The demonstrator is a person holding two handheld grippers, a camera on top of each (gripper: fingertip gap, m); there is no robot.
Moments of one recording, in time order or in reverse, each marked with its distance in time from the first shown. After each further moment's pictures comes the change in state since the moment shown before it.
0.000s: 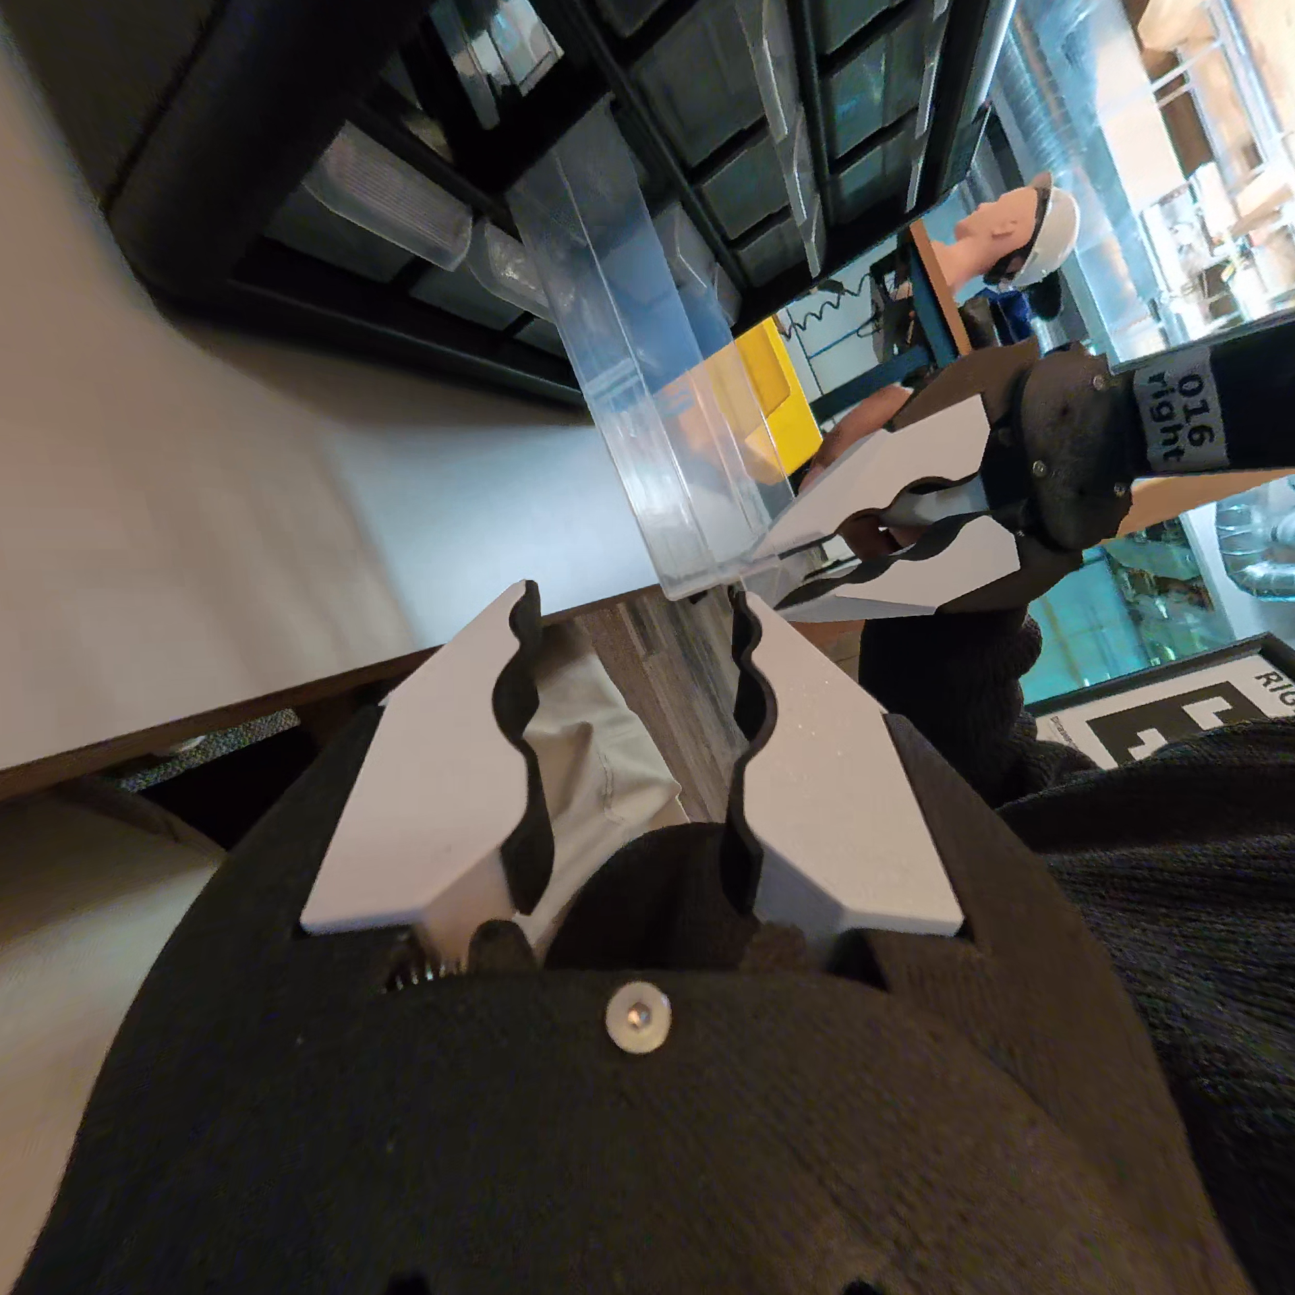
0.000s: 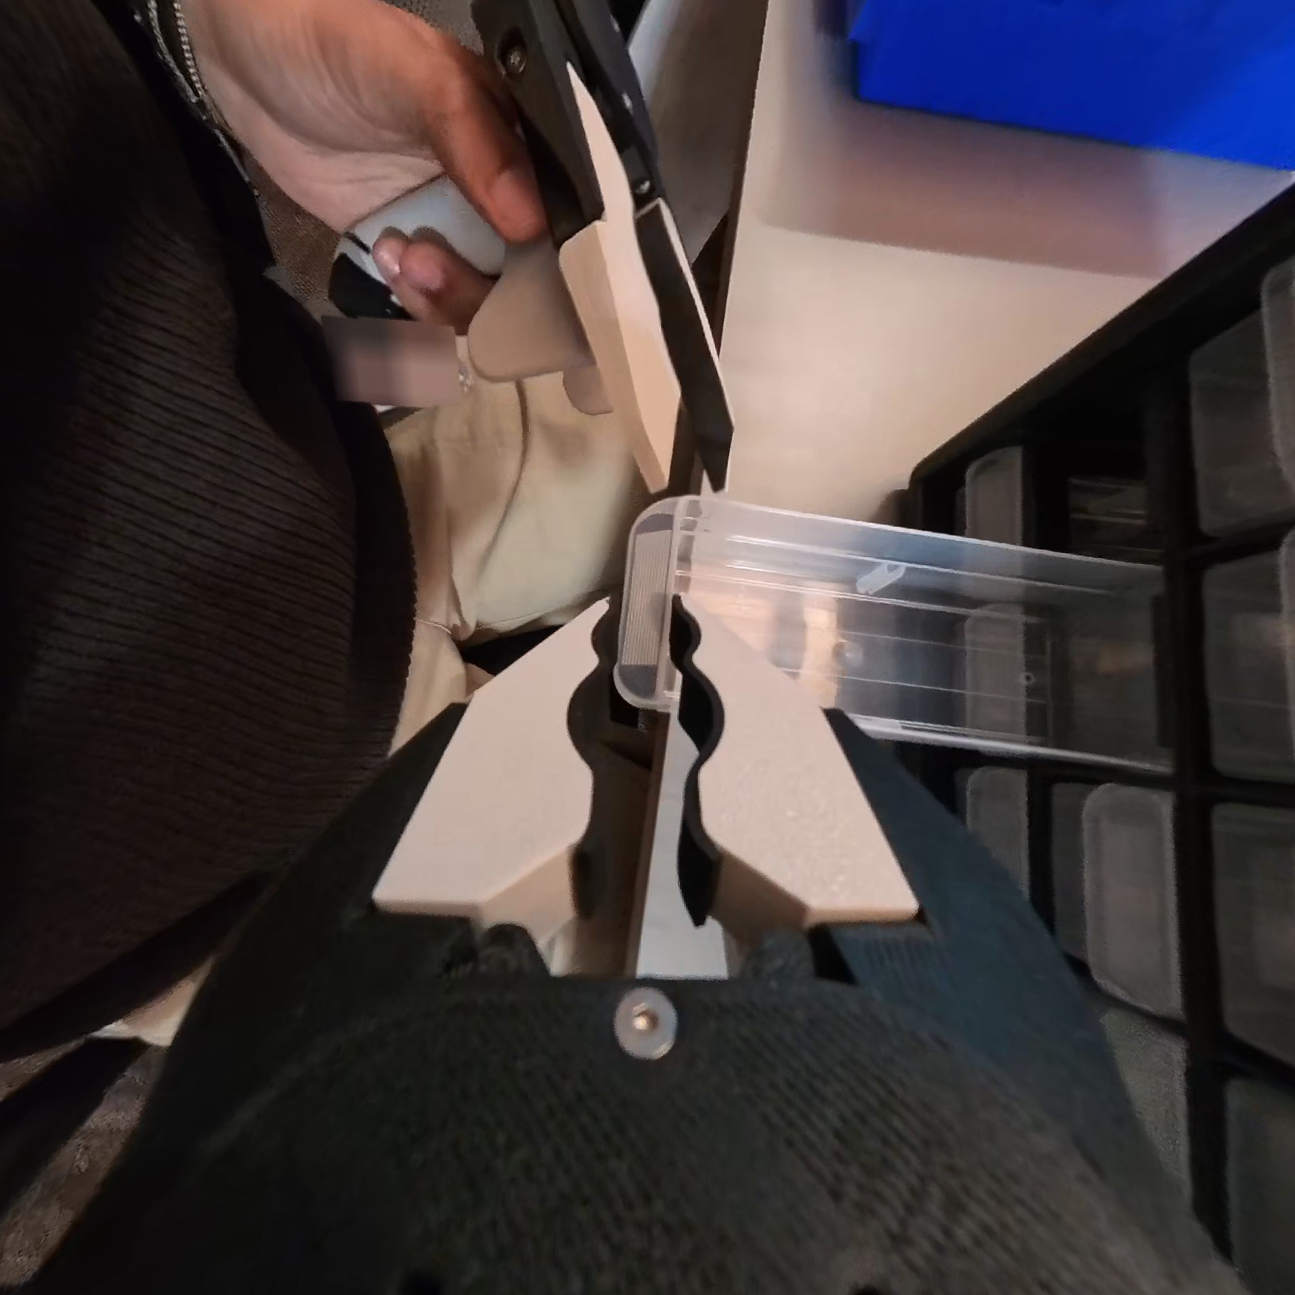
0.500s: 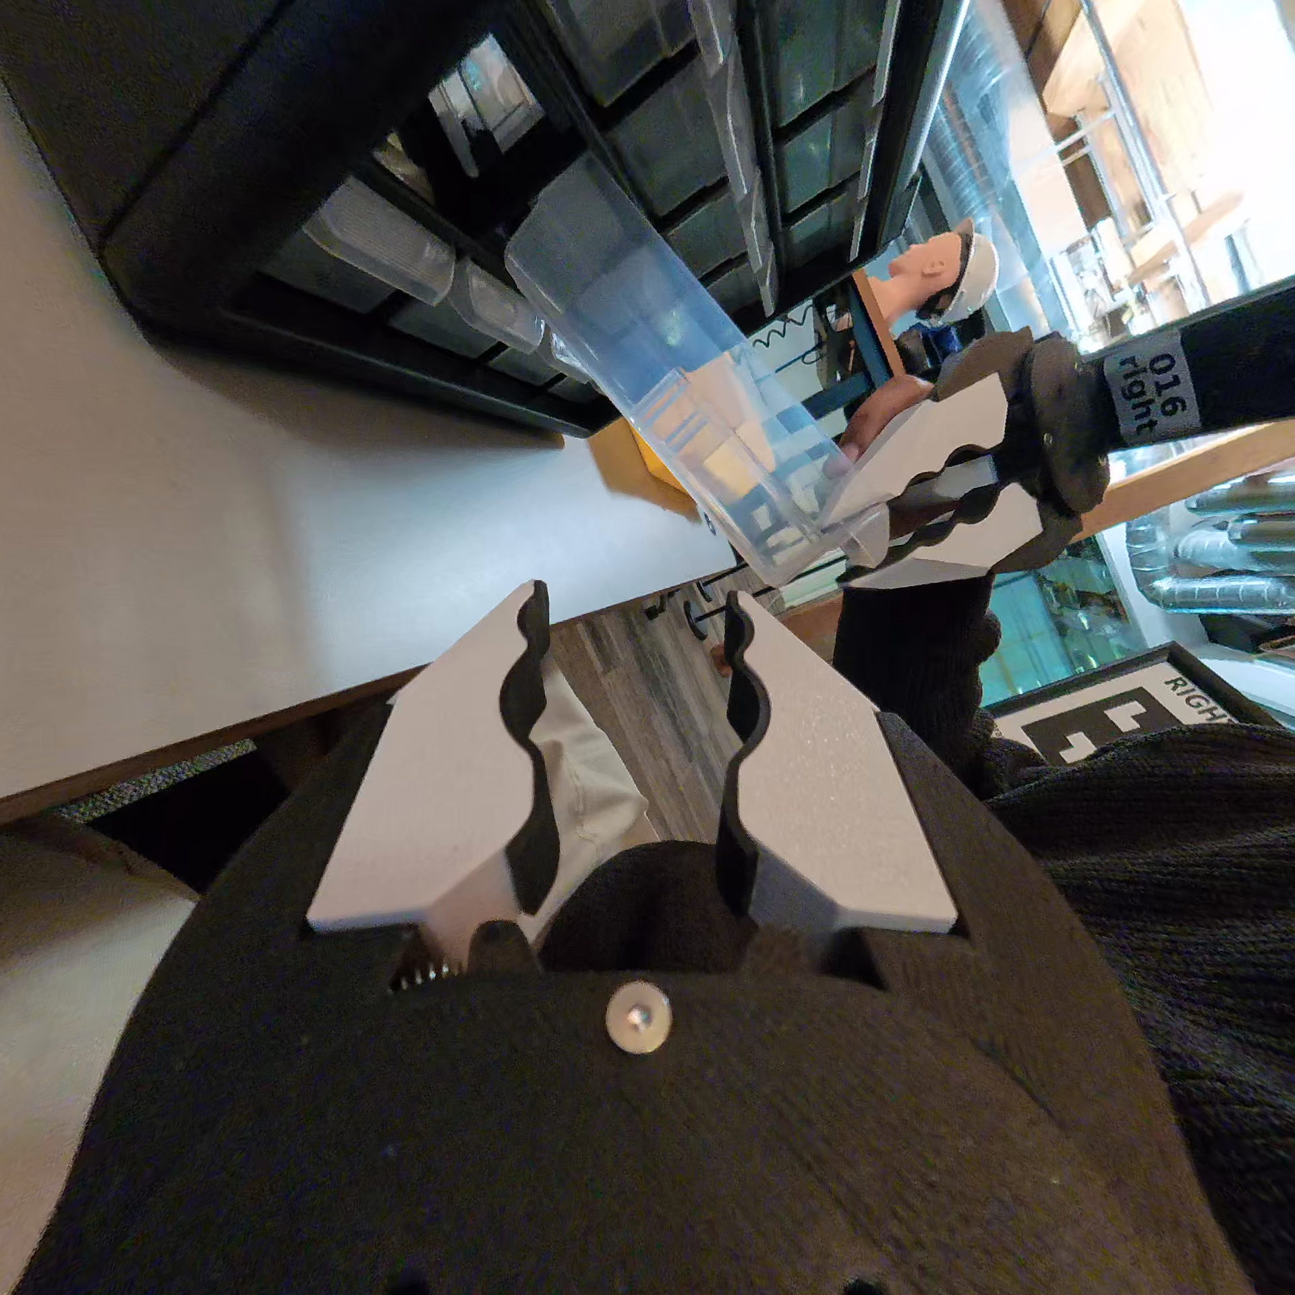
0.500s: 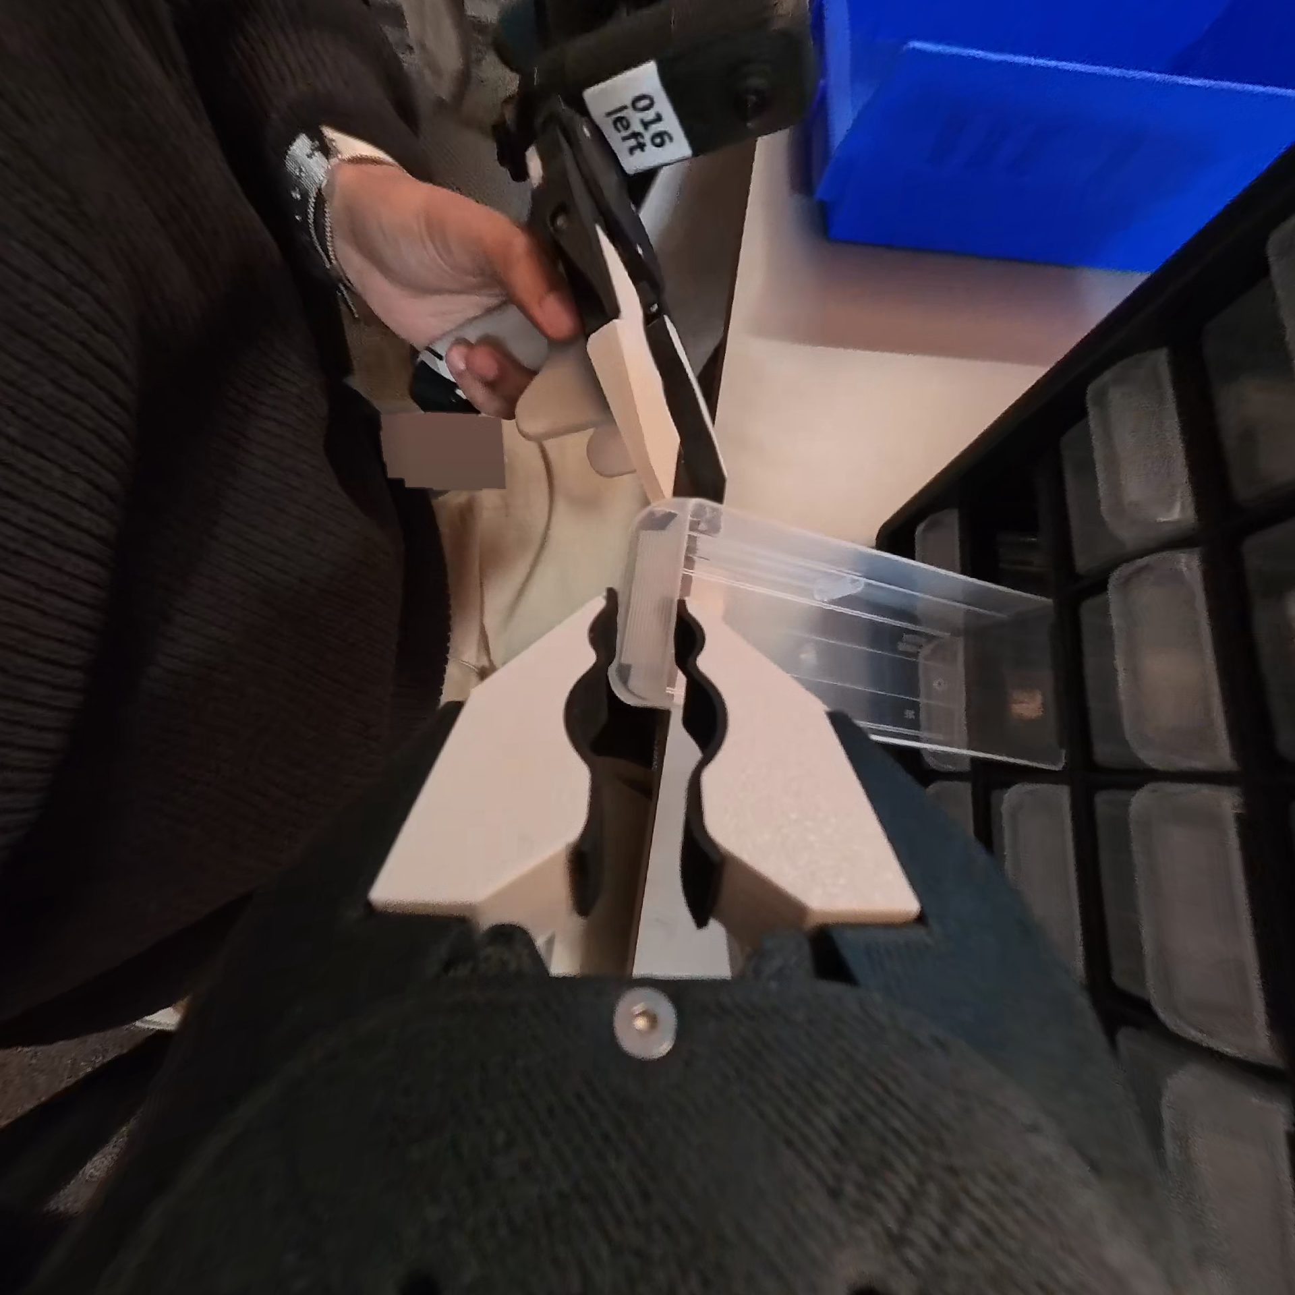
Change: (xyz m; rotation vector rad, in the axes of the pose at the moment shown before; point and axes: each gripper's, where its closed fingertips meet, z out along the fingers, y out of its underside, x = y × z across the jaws) left arm 0.006 -0.010 -0.006 0.031 0.074 -0.031; right arm 0.006 -0.024 -0.033 0.115 -0.044 0.025
